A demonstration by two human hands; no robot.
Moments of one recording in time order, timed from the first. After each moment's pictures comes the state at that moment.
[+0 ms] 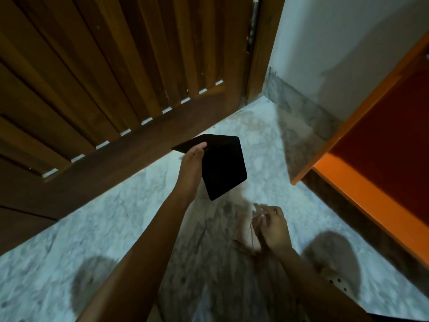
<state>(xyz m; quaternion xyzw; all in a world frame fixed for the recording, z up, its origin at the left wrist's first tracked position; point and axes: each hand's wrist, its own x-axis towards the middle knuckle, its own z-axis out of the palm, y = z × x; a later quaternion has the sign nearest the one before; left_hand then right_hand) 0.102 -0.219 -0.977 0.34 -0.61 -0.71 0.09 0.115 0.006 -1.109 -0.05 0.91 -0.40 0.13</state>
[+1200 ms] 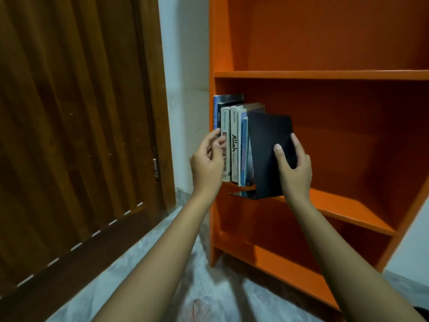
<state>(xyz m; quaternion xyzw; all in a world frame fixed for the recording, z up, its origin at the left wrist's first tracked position) 0.131 0.028 -0.680 -0.14 -0.66 -0.66 0.34 0.120 0.198 -0.701 -0.01 0.74 -0.57 -0.37</state>
